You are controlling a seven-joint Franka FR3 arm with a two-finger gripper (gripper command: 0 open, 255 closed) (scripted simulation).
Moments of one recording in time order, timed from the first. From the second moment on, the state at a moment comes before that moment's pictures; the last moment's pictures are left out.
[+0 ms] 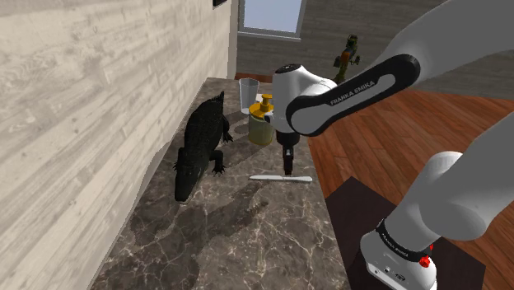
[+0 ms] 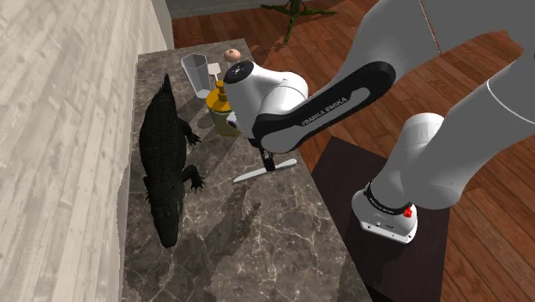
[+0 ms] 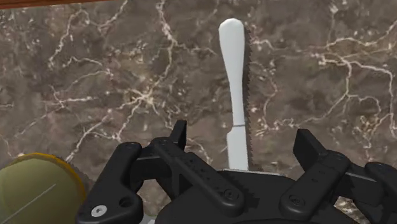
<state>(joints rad) 0.20 -0.18 0.11 -2.54 -0.07 2.18 -0.40</state>
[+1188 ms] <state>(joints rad) 0.20 -0.05 0.11 -2.56 -0.10 2.33 -0.40</state>
